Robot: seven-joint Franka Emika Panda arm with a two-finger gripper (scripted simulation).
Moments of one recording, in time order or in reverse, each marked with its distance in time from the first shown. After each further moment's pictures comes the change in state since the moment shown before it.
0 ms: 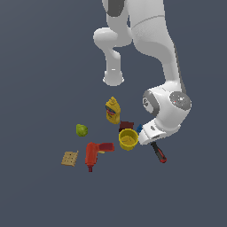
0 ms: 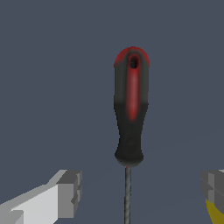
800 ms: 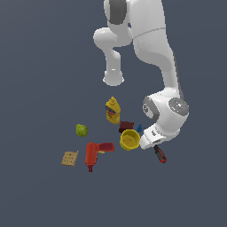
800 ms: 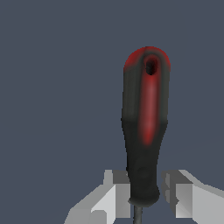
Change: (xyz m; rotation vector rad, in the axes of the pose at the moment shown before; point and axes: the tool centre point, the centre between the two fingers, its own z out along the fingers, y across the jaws) arm 0.014 -0.006 0.027 0.000 0.038 -0.011
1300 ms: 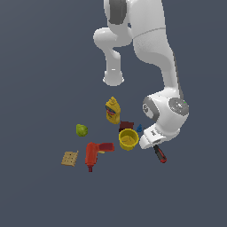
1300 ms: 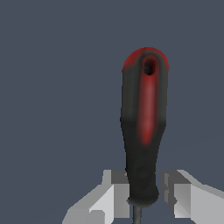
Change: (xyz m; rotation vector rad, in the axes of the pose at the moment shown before) arm 0.000 0.000 0.000 0.000 0.001 0.001
